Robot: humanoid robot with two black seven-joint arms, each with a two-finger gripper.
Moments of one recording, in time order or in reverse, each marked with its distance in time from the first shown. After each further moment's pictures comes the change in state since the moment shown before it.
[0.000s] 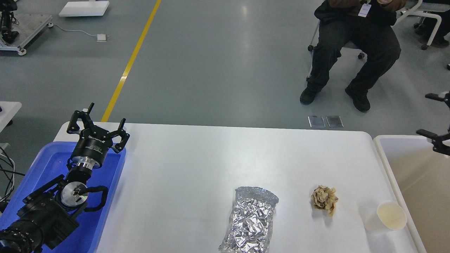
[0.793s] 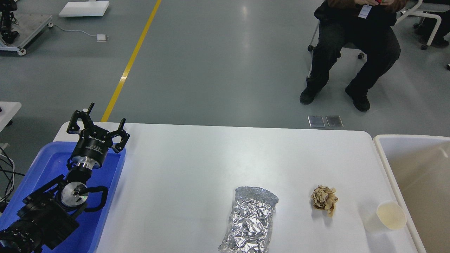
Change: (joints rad) left arm 0.000 0.000 0.000 0.000 0.000 0.000 0.000; right arm -0.088 -0.216 -0.291 0.039 -0.418 -0.203 0.335
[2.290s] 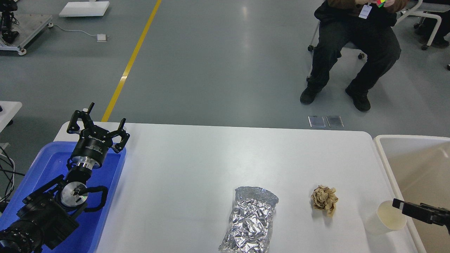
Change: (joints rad) left arm 0.000 0.000 -0.001 0.000 0.000 0.001 0.000; right arm -0.010 0.006 -0.532 0.522 -0.521 -0.798 0.235
